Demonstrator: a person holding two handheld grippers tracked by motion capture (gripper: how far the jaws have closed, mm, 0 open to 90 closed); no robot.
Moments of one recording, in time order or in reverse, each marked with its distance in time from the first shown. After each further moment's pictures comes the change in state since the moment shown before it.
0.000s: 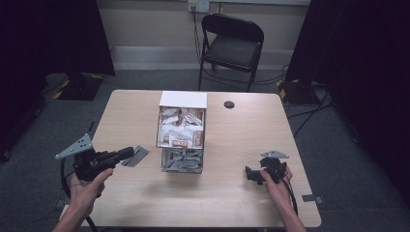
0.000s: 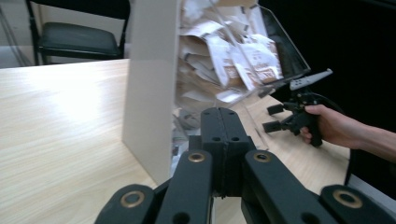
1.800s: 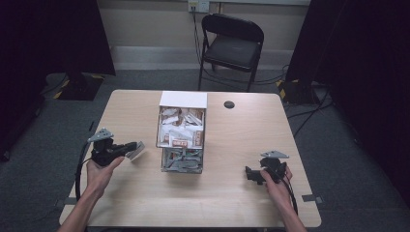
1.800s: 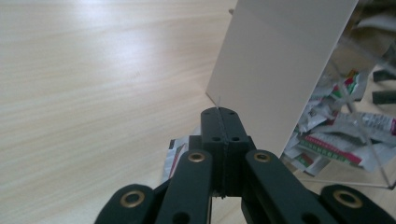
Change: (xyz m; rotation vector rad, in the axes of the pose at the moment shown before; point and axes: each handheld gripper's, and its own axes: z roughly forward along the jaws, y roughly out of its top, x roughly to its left) left arm 0.072 -0.039 0.063 0.203 0.185 -0.042; right arm 0.000 0.000 0.000 0.000 0.000 0.000
